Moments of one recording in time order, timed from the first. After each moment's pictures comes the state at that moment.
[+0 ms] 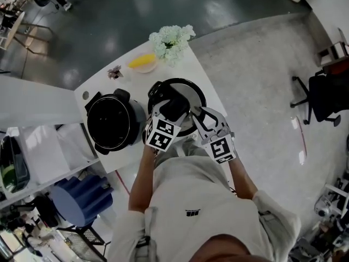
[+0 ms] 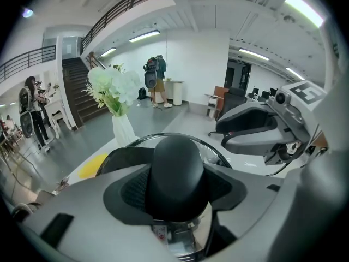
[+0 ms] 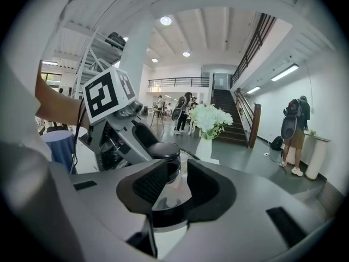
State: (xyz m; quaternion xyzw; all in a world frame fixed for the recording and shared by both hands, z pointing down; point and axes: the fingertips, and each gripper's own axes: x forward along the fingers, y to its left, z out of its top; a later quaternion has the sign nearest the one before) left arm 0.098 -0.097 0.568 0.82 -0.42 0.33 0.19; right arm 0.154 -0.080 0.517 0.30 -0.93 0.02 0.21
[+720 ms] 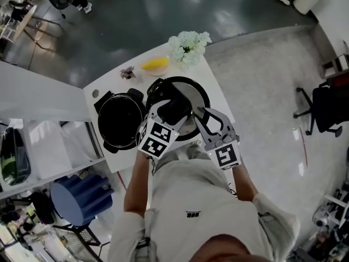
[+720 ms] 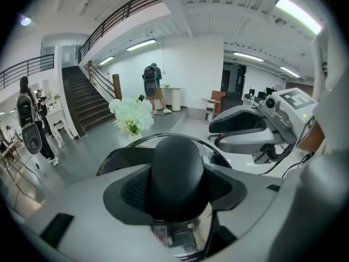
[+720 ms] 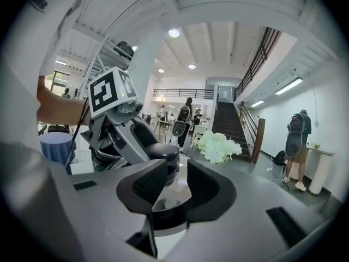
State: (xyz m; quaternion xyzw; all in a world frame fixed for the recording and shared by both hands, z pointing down) left arm 0.053 -0.083 0.490 0.83 -0.42 0.32 0.16; right arm 0.108 -0.073 0.450 0.28 -0.95 -0.06 0.16
